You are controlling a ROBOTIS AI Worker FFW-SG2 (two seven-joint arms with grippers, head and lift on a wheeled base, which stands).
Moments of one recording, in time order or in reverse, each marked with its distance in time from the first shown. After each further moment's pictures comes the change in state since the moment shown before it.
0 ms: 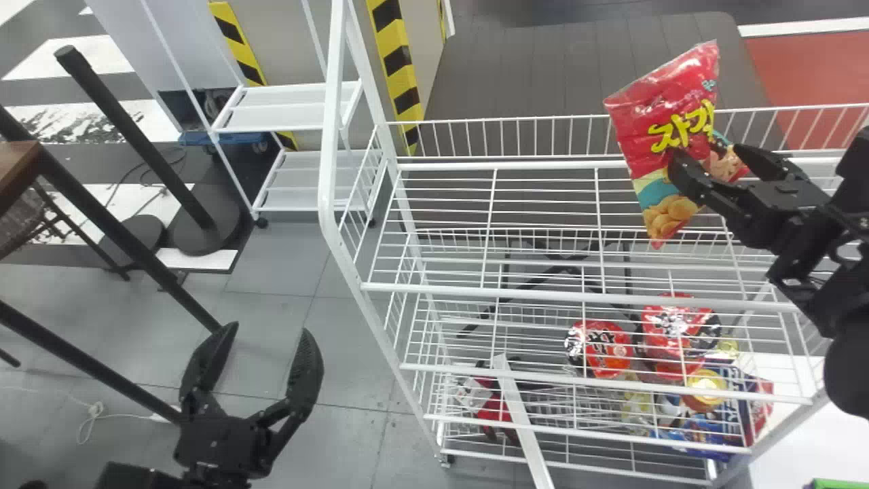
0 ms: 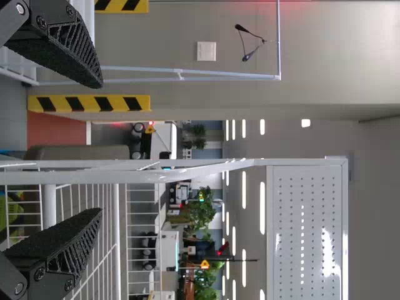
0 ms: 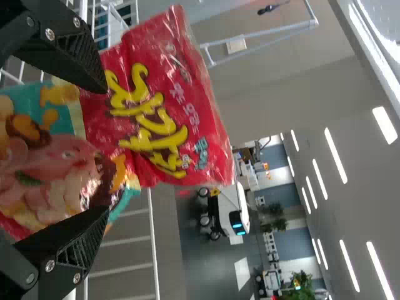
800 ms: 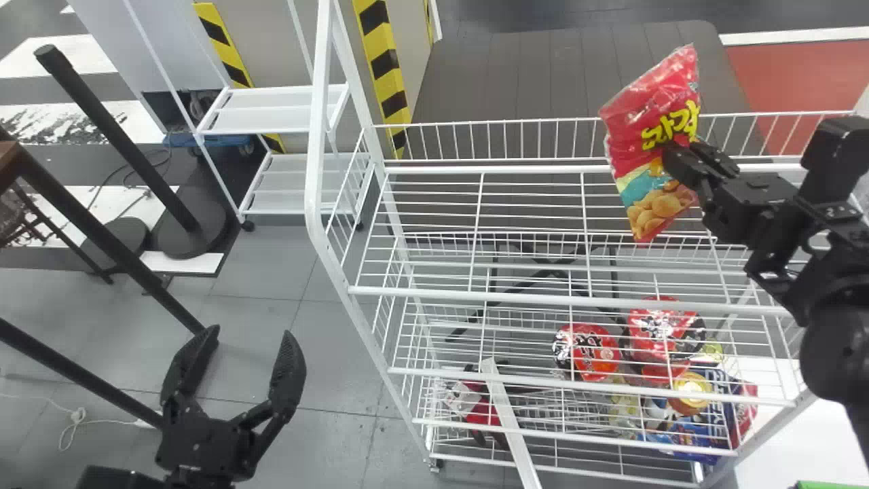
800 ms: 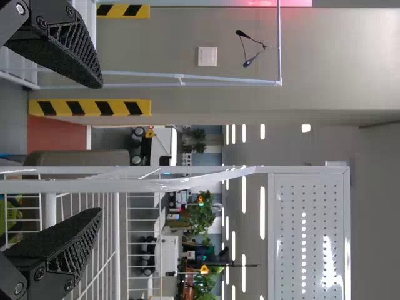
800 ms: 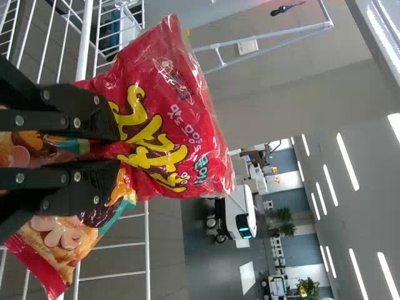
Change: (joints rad) left arm -0.015 0.000 0.007 0.018 0.011 0.000 -0.001; right arm -0.017 0.000 0.017 0.004 0.041 0.025 0.009
